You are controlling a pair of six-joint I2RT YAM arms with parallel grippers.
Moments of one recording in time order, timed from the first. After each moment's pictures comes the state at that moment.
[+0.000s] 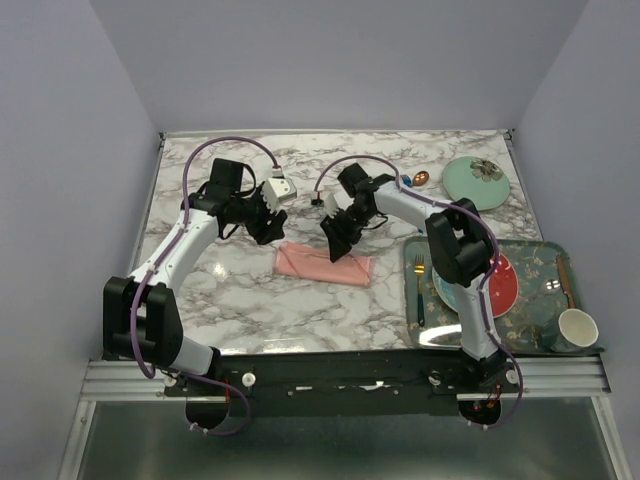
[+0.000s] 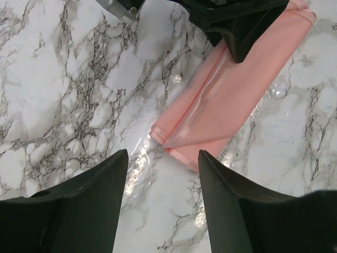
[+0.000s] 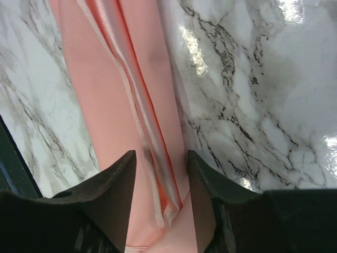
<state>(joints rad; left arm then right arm) -0.22 1.45 1.13 -0.58 0.64 0.68 0.58 2.20 1.67 -0.78 -0.66 -0.39</state>
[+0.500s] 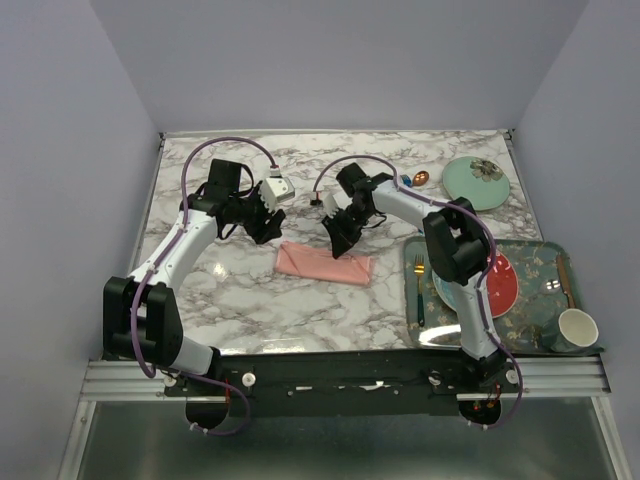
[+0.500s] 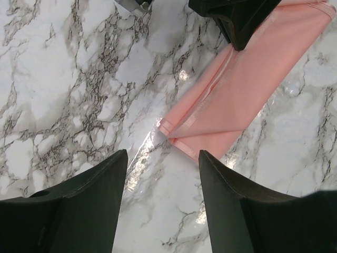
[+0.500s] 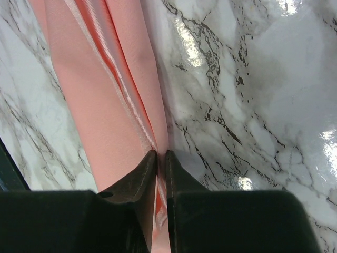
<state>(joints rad) -0.20 1.45 1.12 -0.56 0.61 0.67 0.58 2.23 1.71 -0.81 -0.62 -0.41</state>
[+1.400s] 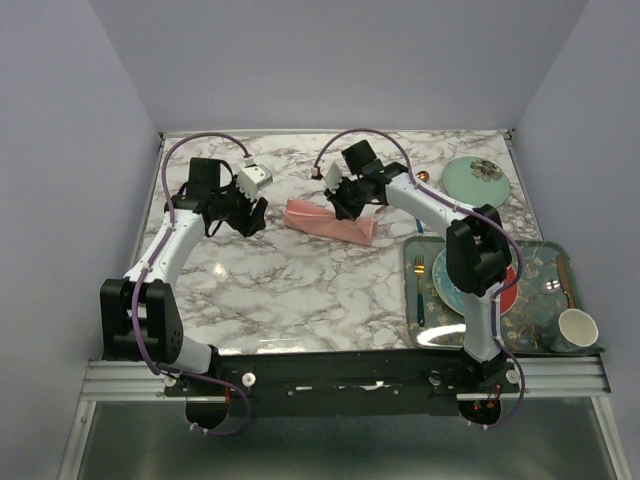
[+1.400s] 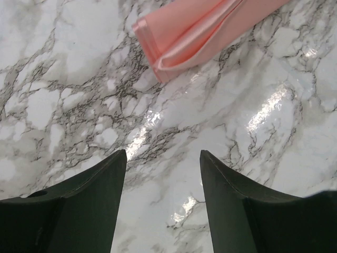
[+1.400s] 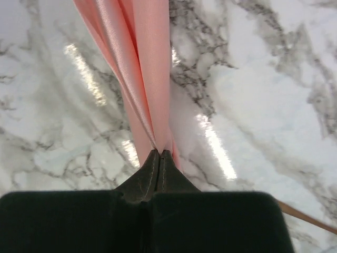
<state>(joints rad) -0.10 1.45 1.10 -0.51 0.56 0.55 0.58 2.07 1.71 -0.65 -0.36 -0.46</state>
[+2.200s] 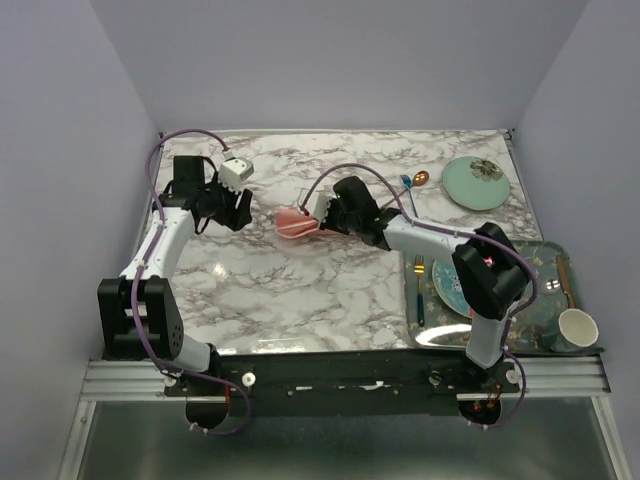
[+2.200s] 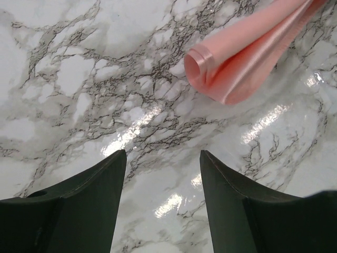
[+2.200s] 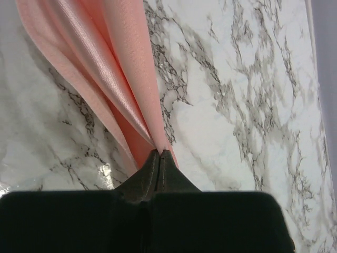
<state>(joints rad) 0.01 1.46 1.12 -0.49 0.52 0.46 0.72 1.88 1.27 -0.04 -0.04 -0.71</state>
